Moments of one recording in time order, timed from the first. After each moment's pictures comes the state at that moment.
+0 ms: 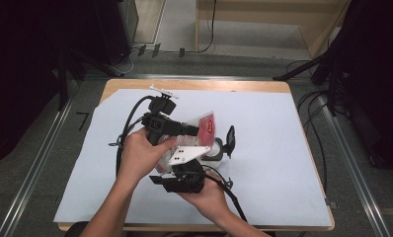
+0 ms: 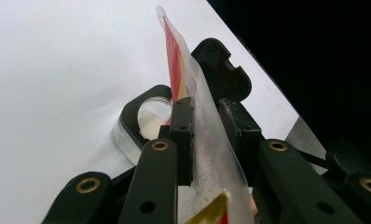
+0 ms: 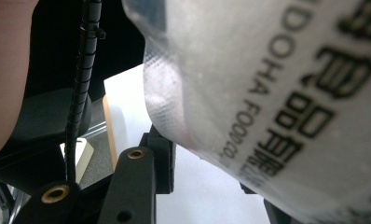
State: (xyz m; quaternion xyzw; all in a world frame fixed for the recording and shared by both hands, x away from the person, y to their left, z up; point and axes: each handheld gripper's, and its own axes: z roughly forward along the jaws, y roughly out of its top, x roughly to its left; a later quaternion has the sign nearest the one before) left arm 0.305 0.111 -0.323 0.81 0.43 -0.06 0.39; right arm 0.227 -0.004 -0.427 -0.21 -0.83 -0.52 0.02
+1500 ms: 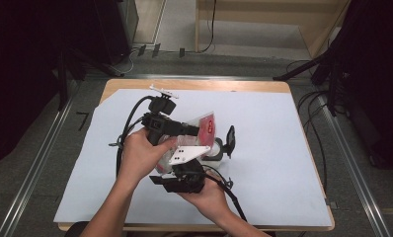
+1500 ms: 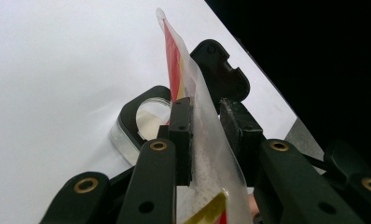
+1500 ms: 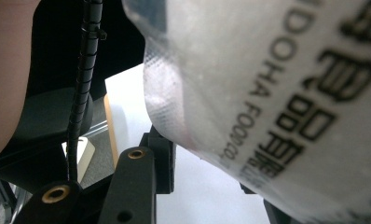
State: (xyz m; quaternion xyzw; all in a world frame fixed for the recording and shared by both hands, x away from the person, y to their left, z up) left arm 0.305 0.111 -0.323 0.81 0.43 -0.06 0.39; right arm 0.227 -0.005 -0.426 -0.21 -0.83 -0.52 0.02
